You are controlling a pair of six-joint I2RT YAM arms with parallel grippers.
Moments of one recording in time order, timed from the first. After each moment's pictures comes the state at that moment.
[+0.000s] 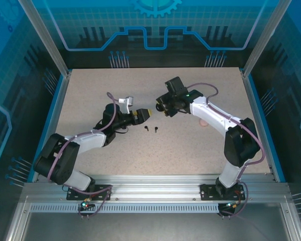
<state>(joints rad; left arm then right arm) -0.39 1.51 0.62 0.61 0.52 -0.79 0.56 1.74 1.44 -0.60 -0.13 1.50</state>
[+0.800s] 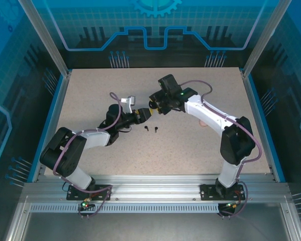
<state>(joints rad) -0.41 1.59 0.63 0.74 0.47 -0.81 0.61 1.80 1.53 -0.60 -0.13 1.53</state>
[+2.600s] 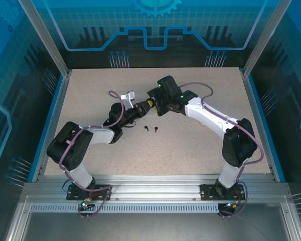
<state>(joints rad) -0.43 1.69 0.68 0.91 0.35 -0.97 0.63 1.75 1.49 -0.51 -0.08 1.60</state>
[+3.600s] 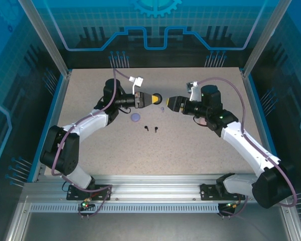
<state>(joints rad) -0.34 1.60 1.04 0.42 1.02 -0.77 0.39 1.23 0.99 -0.18 -0.49 0.63</state>
